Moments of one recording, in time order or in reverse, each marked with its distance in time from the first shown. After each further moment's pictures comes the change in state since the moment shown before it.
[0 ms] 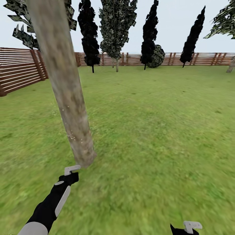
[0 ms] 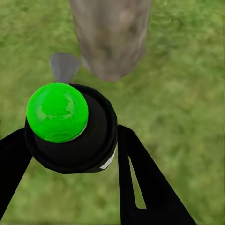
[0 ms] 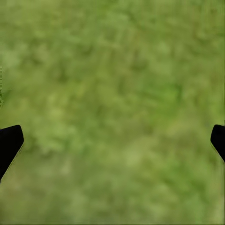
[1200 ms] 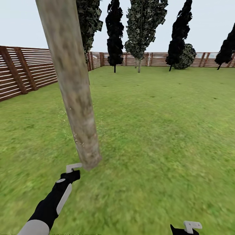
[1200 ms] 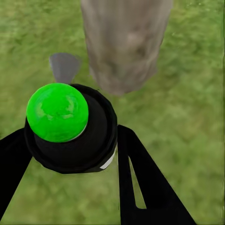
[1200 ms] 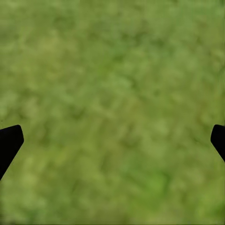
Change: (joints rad) left arm -0.013 -0.008 -0.011 -0.017 -0.006 0.012 -0.003; right arm 0.000 0.000 0.000 0.000 0.000 0.000 -0.002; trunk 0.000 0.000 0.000
